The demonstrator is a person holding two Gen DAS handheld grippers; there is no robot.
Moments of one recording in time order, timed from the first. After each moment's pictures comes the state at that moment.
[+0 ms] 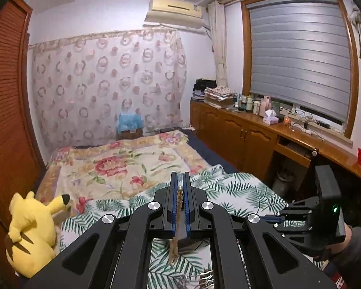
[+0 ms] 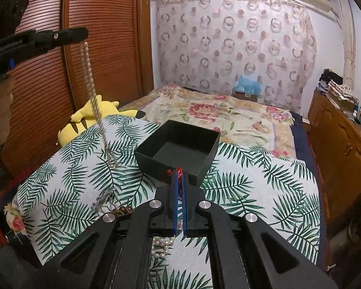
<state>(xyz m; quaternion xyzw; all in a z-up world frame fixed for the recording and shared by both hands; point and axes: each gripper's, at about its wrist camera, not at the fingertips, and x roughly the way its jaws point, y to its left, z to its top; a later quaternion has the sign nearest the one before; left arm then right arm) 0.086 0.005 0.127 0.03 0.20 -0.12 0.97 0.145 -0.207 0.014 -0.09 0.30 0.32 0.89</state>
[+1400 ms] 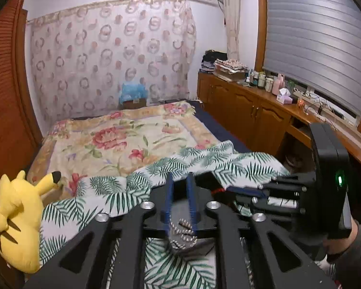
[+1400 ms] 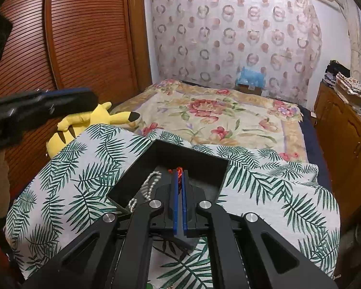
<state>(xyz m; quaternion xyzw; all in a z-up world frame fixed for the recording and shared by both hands) 0.173 0.009 0.057 0.01 0.29 -0.10 0.95 0.245 -0.144 -0.005 -0.08 0.33 0.32 0.88</state>
